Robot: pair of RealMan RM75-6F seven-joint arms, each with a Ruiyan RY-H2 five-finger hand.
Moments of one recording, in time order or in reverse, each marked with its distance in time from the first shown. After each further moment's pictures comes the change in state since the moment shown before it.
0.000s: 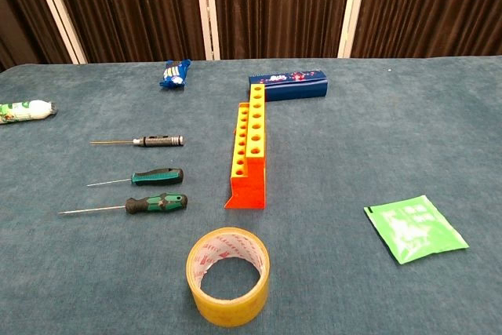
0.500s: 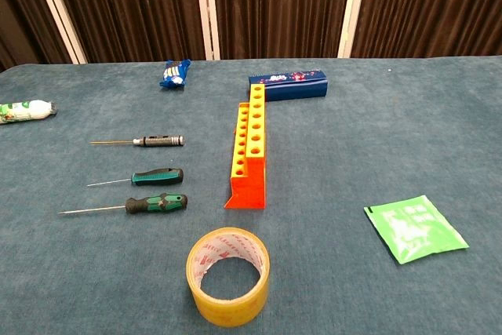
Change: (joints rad) left arm -0.070 -0.016 -0.084 -0.041 -0.064 -0.115 0.030; right arm -0.001 0.010 0.003 -0.013 0.014 -0.011 0.023
